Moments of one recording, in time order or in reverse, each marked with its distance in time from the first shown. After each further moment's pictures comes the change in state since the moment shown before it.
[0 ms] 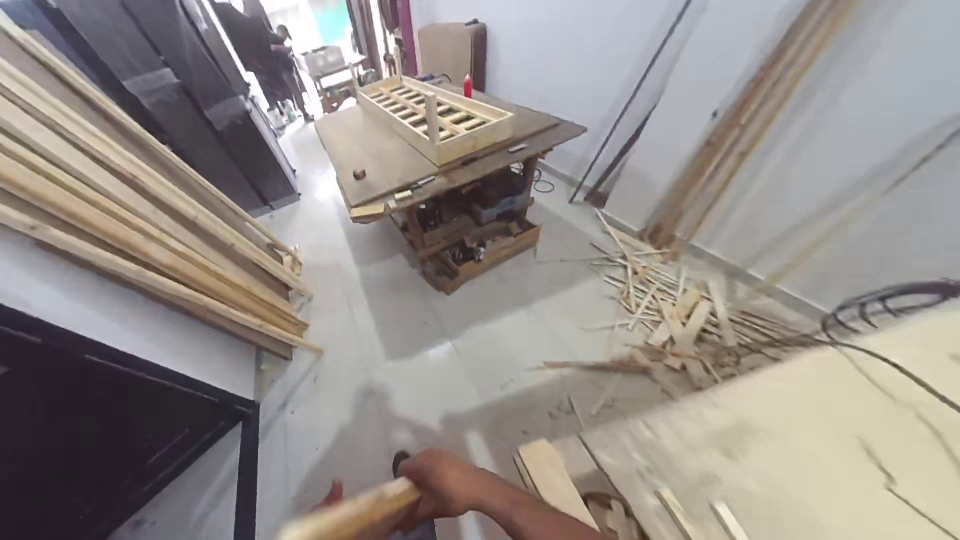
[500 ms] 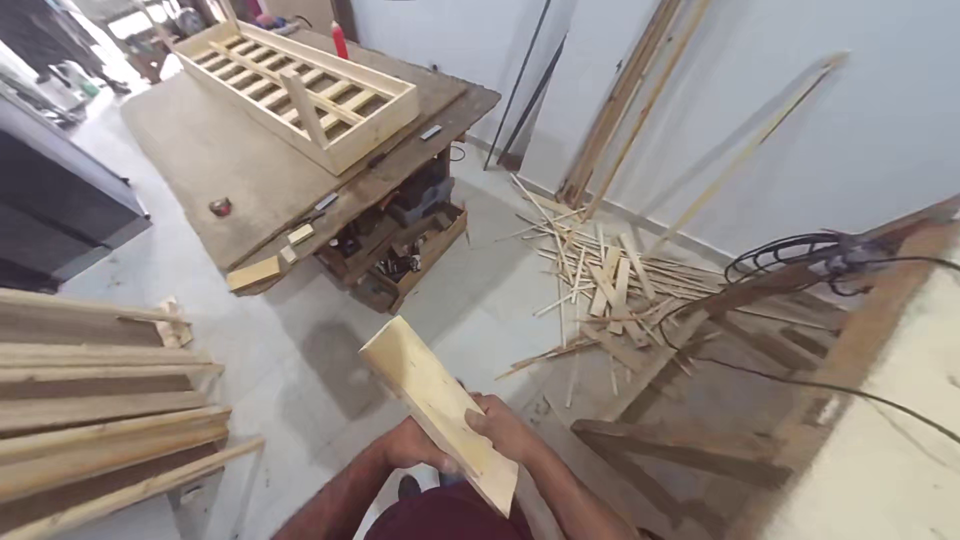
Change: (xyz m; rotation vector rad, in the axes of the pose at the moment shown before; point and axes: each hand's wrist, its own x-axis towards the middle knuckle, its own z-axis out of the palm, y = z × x) left_hand 0.521 0.356 -0.083 0.105 -0.645 0.330; right_hand 0.054 0.257 -0.367 0.830 0.878 0.290
